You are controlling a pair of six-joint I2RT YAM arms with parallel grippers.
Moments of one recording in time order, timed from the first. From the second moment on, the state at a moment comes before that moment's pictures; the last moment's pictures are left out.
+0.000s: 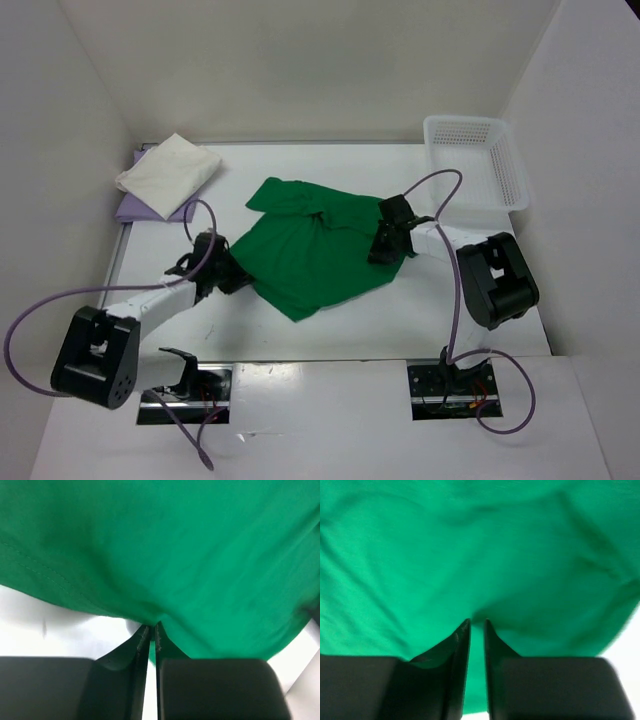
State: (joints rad) left arm -0.28 1.21 0.46 -0.15 0.09 -0.98; right arm 0.36 1.69 0.95 -0.30 -0.04 0.74
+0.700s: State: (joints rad) left arm 0.03 1.48 0.93 -0.16 0.23 -0.71; right arm 0.38 1.52 1.03 -0.38 -0.09 0.66
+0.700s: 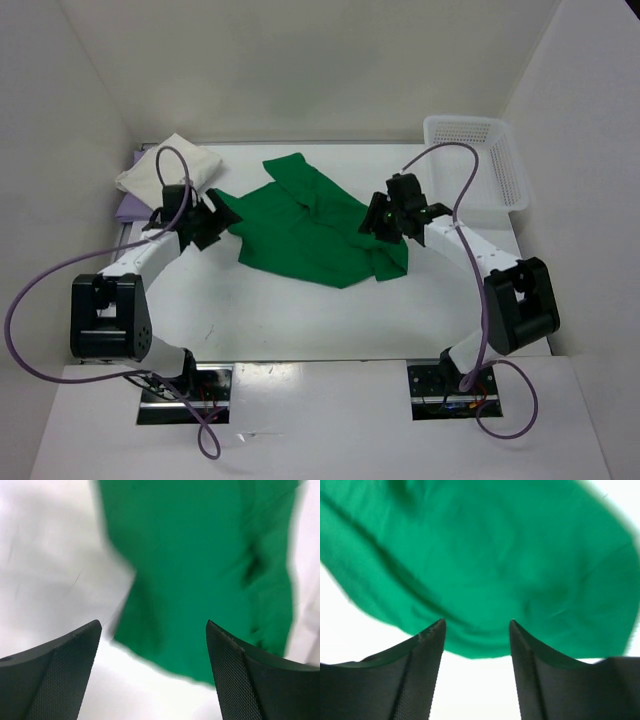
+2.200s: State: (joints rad) left arm 0.01 1.41 1.08 -0.60 0.42 -0.61; right arm 0.28 1.75 1.23 -0.51 -0.06 0.48
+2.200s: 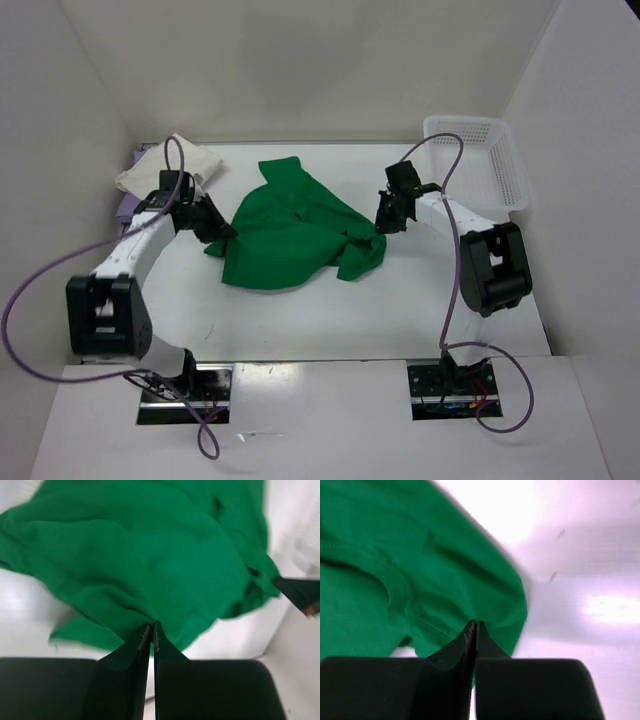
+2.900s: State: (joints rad) left arm 0.17 1.23 1.47 -0.62 0.55 -0.58; right arm 0.26 1.33 1.74 -0.60 -0.44 0.54
